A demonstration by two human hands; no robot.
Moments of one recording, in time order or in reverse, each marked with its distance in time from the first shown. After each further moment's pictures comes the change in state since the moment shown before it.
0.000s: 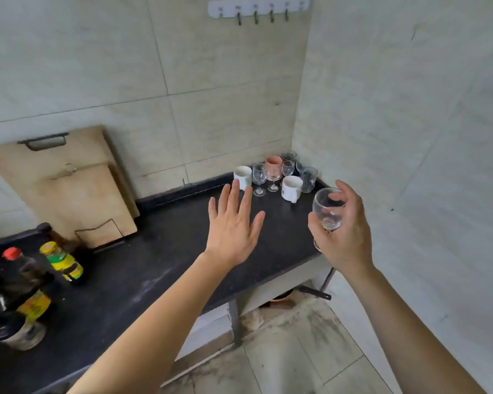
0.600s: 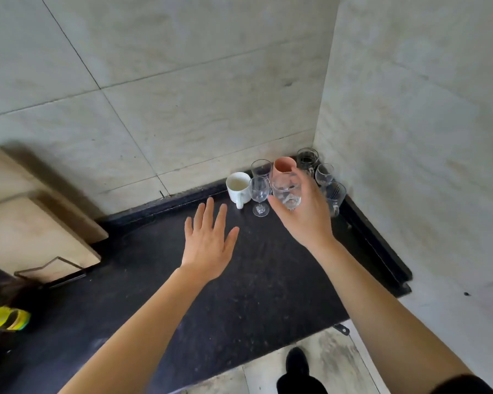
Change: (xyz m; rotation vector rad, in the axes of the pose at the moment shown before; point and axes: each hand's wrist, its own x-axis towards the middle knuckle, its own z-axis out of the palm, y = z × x) left_hand 0.228 -0.058 0.177 0.175 -0.281 -0.273; right_hand 0.258 0.211 0.201 0.036 -0.350 0.078
